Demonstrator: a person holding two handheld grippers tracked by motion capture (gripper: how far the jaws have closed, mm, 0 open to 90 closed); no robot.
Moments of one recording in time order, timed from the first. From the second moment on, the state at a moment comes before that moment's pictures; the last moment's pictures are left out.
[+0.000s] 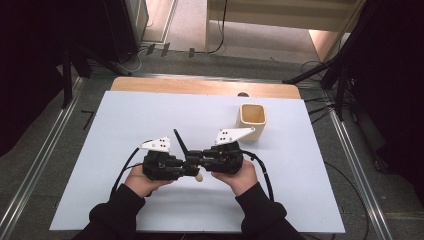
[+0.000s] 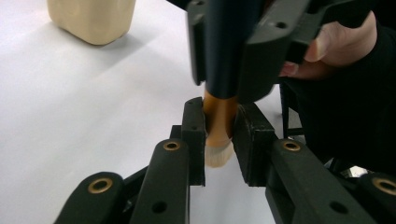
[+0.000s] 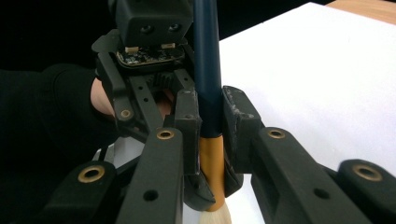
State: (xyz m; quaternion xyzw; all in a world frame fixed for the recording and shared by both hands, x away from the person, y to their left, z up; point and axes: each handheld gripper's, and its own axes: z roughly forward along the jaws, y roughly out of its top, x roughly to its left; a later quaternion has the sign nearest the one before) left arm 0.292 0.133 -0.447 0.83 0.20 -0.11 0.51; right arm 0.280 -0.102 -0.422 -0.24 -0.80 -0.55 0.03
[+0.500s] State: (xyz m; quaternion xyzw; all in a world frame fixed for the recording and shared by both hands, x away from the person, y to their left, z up) left arm 0.290 0.137 -0.436 0.85 0.18 -0.07 0.49; right arm 0.276 -0.114 -0.412 -0.24 -0.78 -0.57 0.02
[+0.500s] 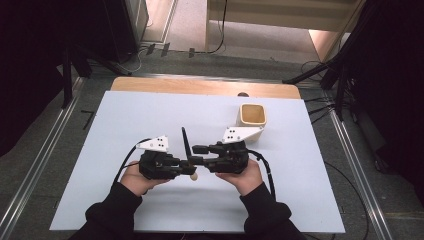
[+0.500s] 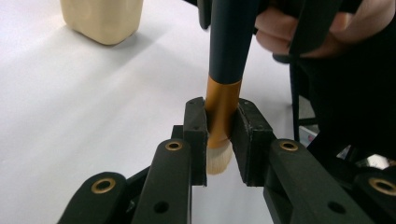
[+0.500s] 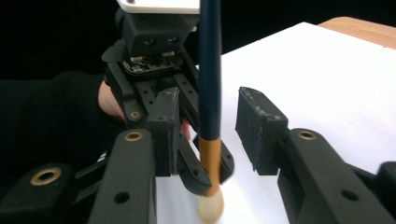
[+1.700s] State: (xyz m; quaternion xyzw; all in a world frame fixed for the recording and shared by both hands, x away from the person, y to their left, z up) left arm 0.271 0.125 -0.424 0.95 0.08 0.00 0.29; right arm 0.268 -0.112 -0.425 -0.17 -0.84 -0.52 0.03
